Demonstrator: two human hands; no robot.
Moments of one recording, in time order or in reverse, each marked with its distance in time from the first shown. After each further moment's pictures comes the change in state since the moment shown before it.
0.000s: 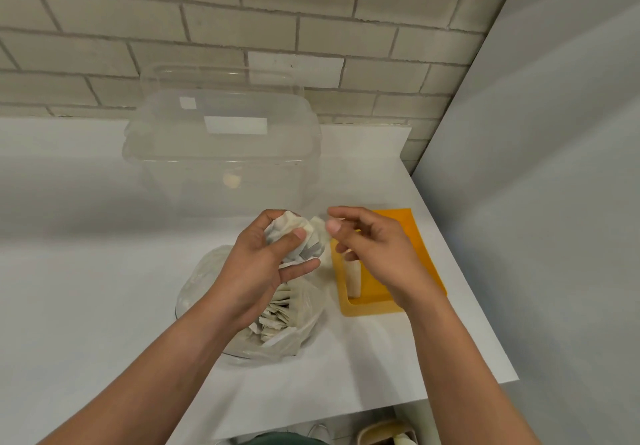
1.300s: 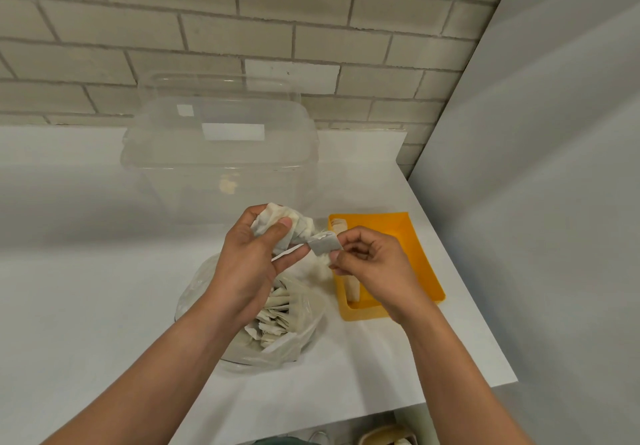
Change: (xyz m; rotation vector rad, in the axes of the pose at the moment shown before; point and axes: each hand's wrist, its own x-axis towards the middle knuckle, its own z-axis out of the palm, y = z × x) left_hand 0.012 0.003 -0.002 -0.074 0.096 0.105; right_hand -0.007 0.022 0.004 0.082 0.048 0.001
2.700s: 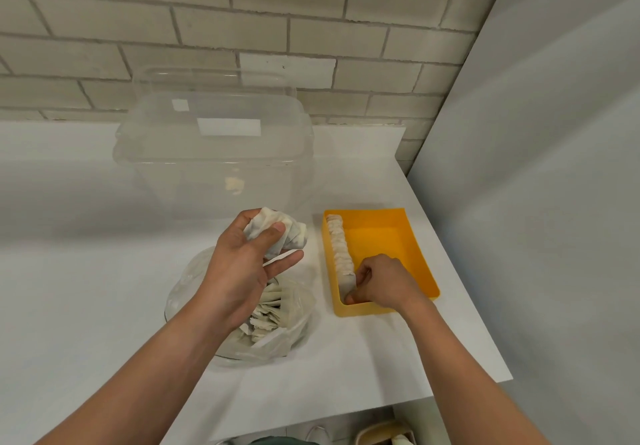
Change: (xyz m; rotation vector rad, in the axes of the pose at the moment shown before) left_hand -0.009 -0.007 0.001 0.029 0.008 -0.017; right_hand 0.035 0.077 -0.043 -0.913 -0.129 0.324
